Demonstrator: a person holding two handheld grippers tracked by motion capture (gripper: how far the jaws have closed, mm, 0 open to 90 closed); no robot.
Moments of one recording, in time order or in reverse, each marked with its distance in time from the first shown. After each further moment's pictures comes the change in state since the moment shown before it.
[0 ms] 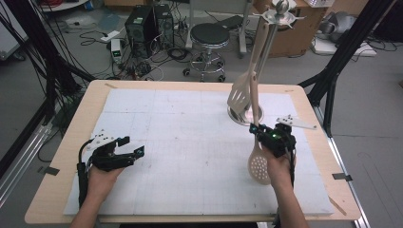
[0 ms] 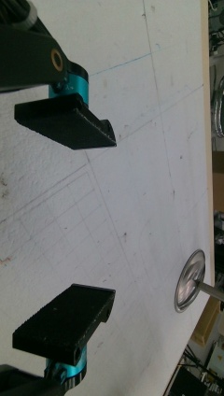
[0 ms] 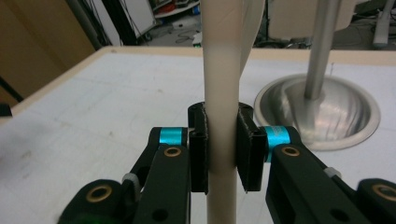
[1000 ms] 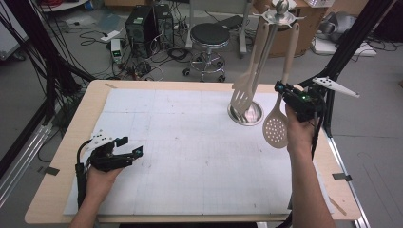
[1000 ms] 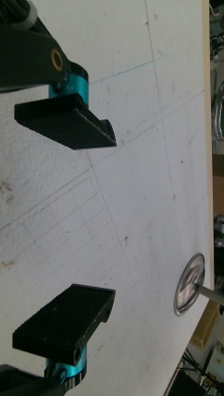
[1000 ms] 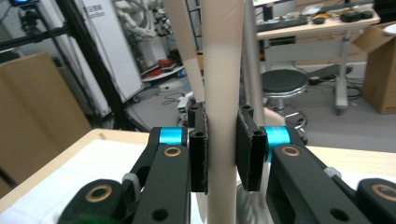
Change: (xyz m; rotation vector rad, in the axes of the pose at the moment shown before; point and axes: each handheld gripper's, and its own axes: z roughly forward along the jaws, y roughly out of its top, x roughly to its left) left arm 0.002 -0.001 -0.004 -0.005 0.013 -0.007; right arm -0.022 0.102 -0.032 -0.235 -0.065 0.028
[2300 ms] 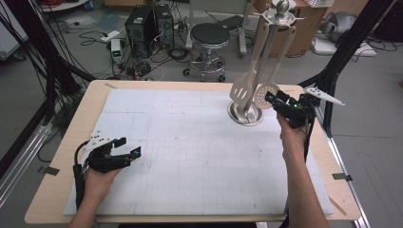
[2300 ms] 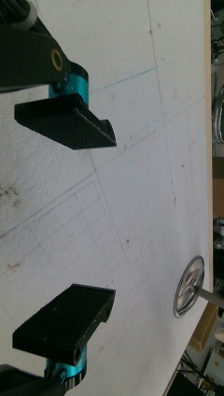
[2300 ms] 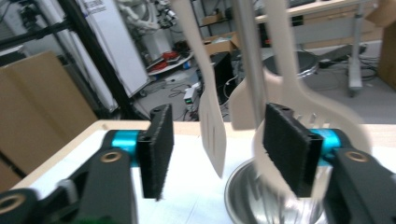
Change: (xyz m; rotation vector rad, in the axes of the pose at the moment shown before) left arm 0.002 -0.002 -0.004 -0.001 0.008 -0.006; right arm -0.016 -0.041 0.018 0.041 0.045 0.054
